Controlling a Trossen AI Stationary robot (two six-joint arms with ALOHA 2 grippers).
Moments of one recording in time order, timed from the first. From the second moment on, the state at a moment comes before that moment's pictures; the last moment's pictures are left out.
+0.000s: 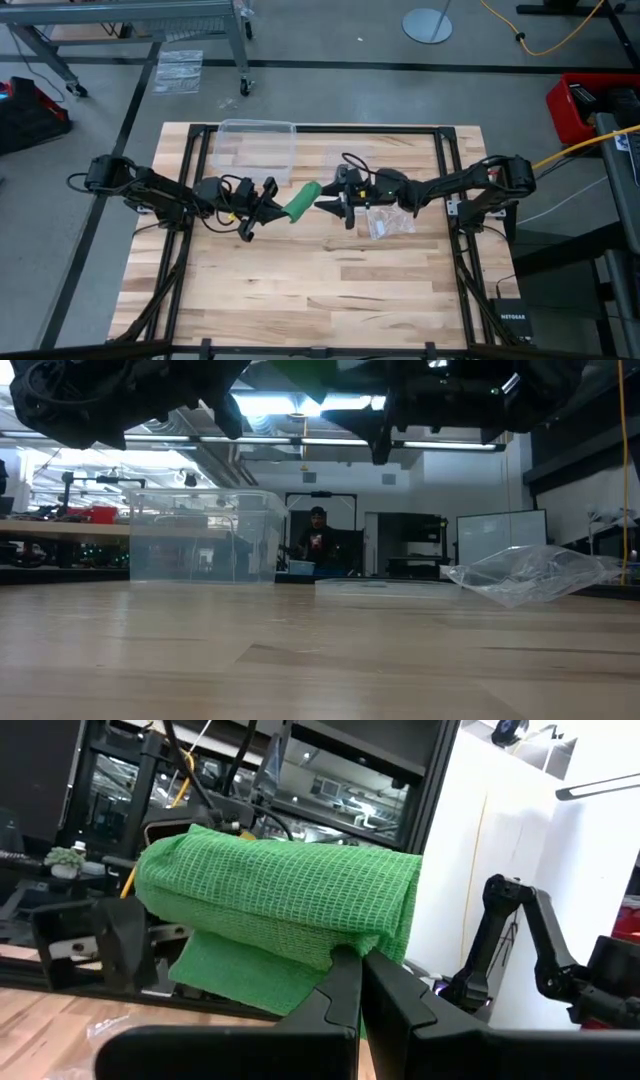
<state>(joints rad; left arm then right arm) 0.00 1.34 0.32 1.35 0.21 -0.34 -0.05 1.57 0.72 0.88 -0.14 0.39</state>
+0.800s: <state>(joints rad) 0.00 1.34 0.32 1.35 0.21 -0.34 -0.05 1.63 0.84 0.82 -0.33 0.39</state>
